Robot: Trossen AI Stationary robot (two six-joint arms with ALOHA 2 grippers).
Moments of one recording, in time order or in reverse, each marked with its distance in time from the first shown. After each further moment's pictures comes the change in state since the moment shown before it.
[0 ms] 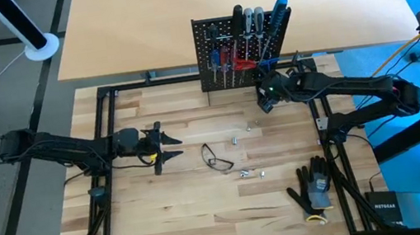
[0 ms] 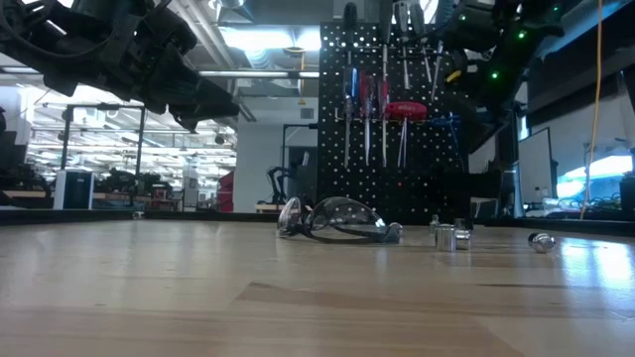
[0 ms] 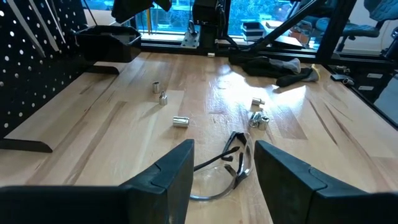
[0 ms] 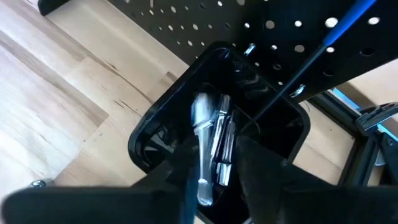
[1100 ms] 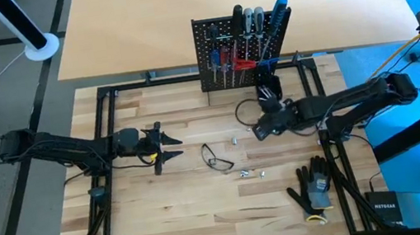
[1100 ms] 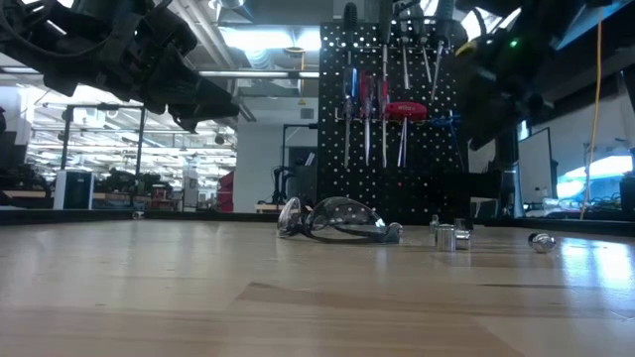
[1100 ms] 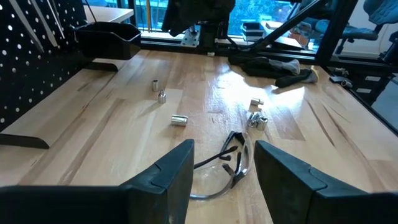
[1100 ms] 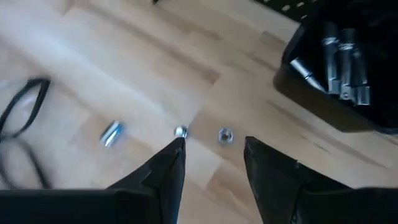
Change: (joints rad) left arm 0.000 0.000 0.000 -0.002 0.002 -0.022; right arm 0.466 0.046 0.001 -0.055 0.063 0.618
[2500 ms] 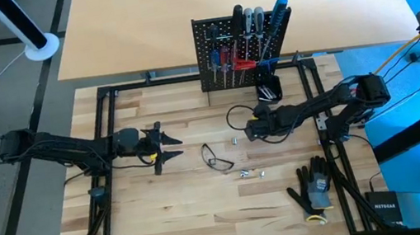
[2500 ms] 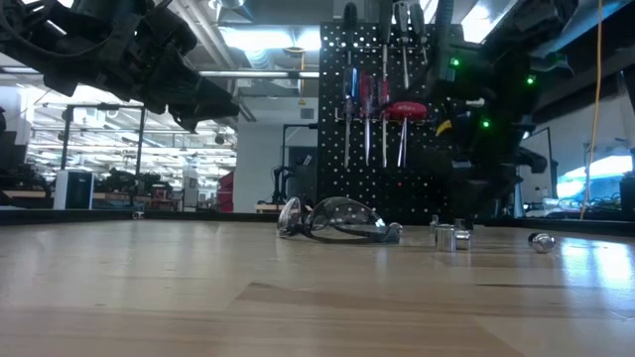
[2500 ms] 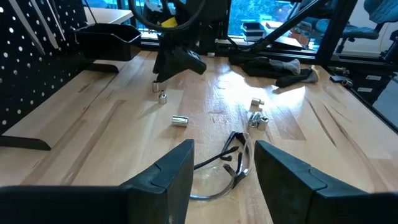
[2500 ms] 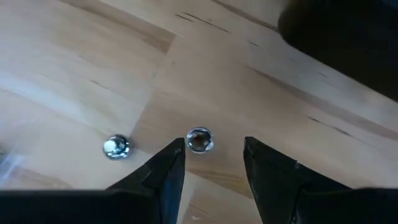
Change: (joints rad) left arm 0.000 0.000 0.000 0.001 0.000 0.010; right arm -0.088 0.315 -0.092 0.201 0.015 0.097
